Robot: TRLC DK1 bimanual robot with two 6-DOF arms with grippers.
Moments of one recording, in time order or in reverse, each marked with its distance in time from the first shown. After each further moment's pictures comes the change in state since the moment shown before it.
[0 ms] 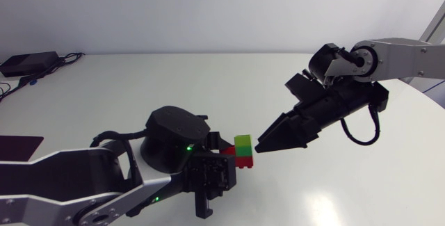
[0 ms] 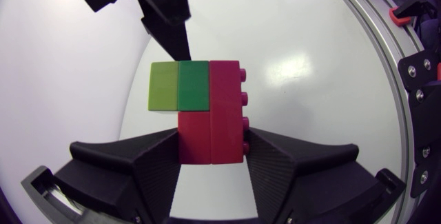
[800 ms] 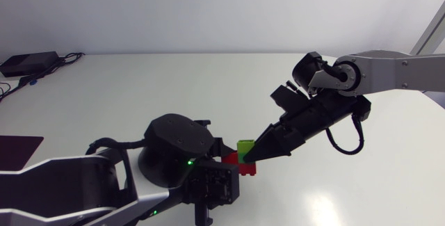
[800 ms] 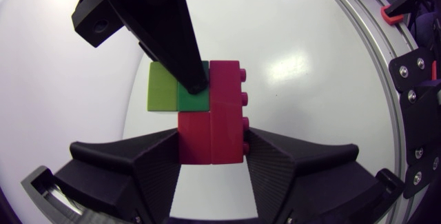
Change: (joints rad) left arm -0.067 -0.035 0.000 -0.040 -0.049 0.000; right arm 0.090 0.010 -0.055 0.115 -0.012 0.100
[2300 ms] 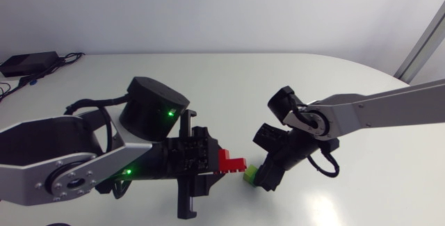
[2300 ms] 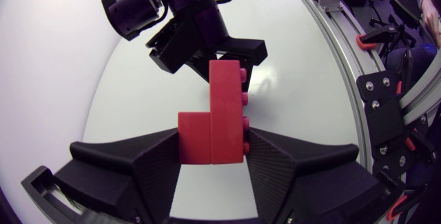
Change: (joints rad) left arm 0.191 -0.047 0.081 -0.257 0.326 -0.066; right arm 0.136 0.079 -0.208 0.377 0.679 0.104
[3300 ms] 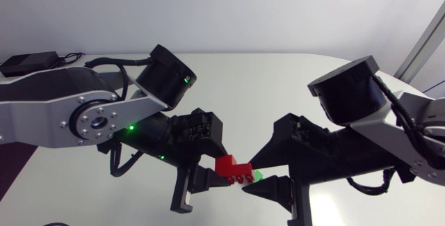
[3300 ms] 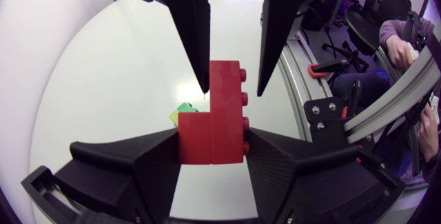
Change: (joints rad) left arm 0.092 0.117 0.224 -0.332 0.352 0.002; right arm 0.201 -0.594 -0.100 -0.026 -0.188 -0.043
